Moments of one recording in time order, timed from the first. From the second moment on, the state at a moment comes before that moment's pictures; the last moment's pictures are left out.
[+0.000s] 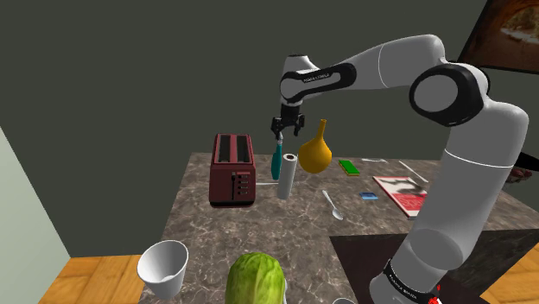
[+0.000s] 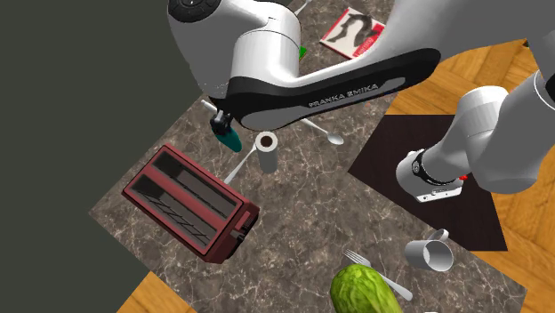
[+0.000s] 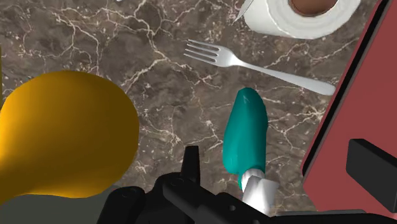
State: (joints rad) arm -0.03 0.14 -0.07 -1.83 -0.10 2.01 0.24
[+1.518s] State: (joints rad) arm -0.03 0.26 -0.08 -1.79 -0.10 2.10 0.25
